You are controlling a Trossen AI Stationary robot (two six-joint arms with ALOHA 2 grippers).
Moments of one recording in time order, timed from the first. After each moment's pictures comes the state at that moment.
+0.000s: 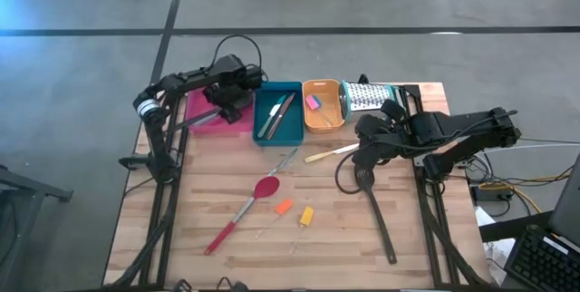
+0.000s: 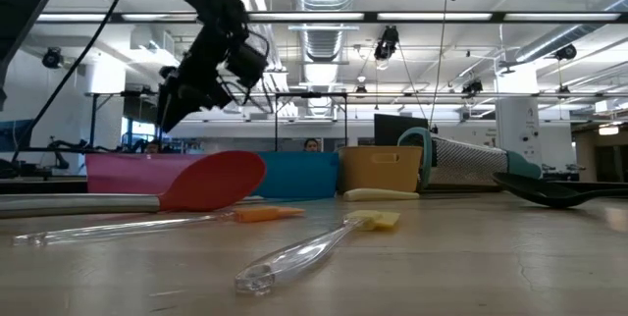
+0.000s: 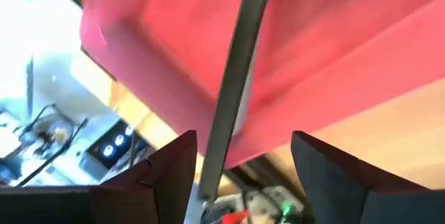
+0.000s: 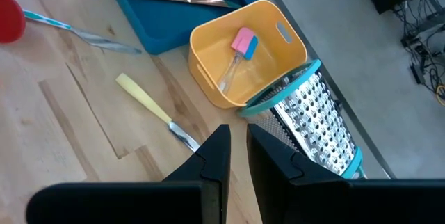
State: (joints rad) left arm 0.67 1.82 1.53 -1.57 -0.39 -0.19; right arm 0.21 1.36 1.52 -1.39 0.67 0.57
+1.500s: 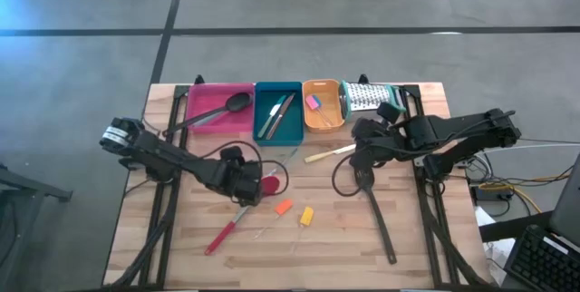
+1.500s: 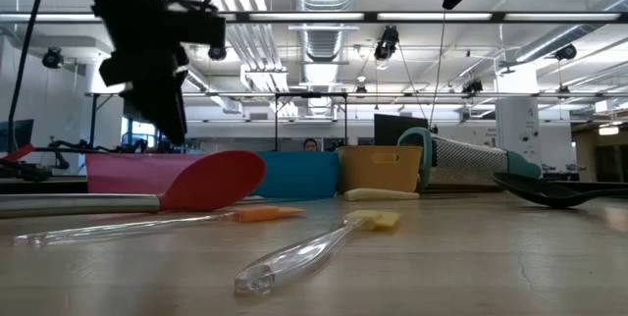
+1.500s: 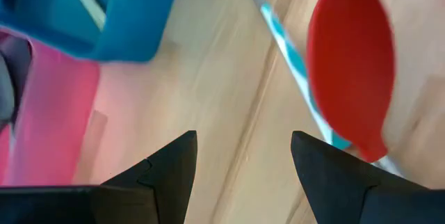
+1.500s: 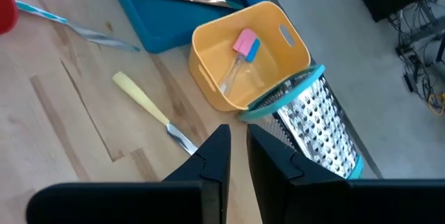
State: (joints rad) left arm -0.31 1.53 1.01 -0.87 -0.50 -0.59; right arm 0.21 1.36 1.46 -1.32 0.68 0.53
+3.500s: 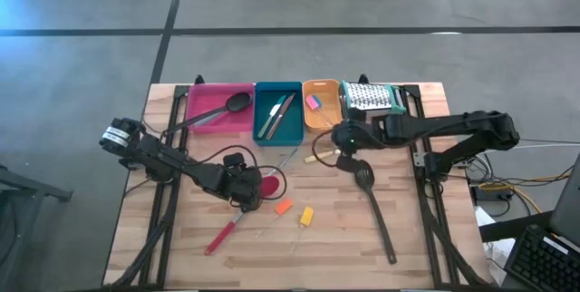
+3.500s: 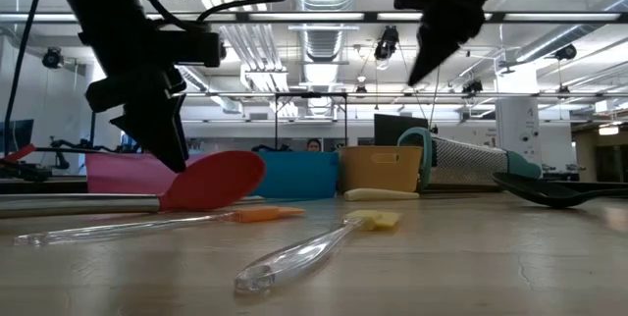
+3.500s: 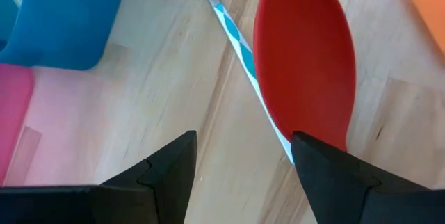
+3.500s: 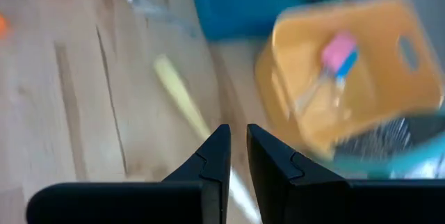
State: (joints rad) left arm -0.34 1.53 0.88 -0.63 -0.46 -0.58; right arm -0.04 1.36 1.07 -0.74 0.31 0.08
